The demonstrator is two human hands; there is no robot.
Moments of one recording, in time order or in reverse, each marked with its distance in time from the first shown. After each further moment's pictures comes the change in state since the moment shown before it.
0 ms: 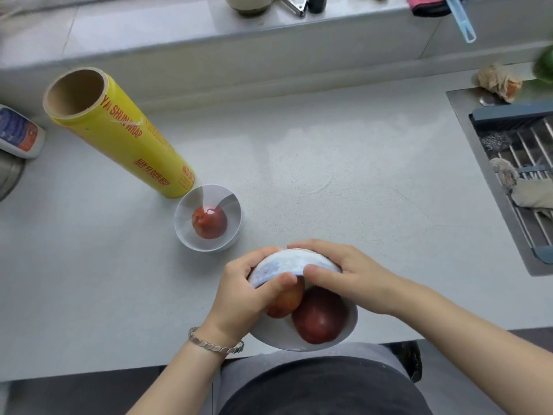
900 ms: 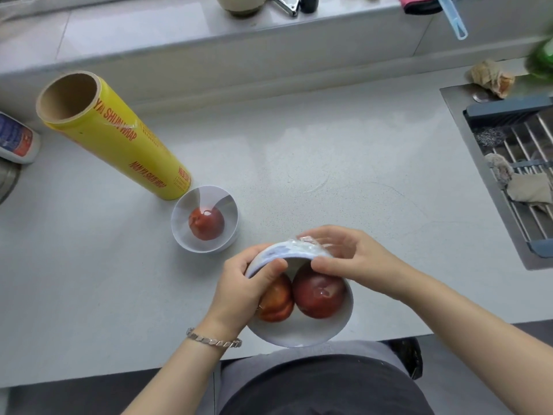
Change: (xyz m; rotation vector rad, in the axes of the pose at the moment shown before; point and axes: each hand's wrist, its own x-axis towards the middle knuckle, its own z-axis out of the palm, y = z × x) left_hand 0.007 -0.002 0.003 -0.070 -0.009 -0.054; right_hand 0.002 0.009 -0.013 0.318 0.083 0.035
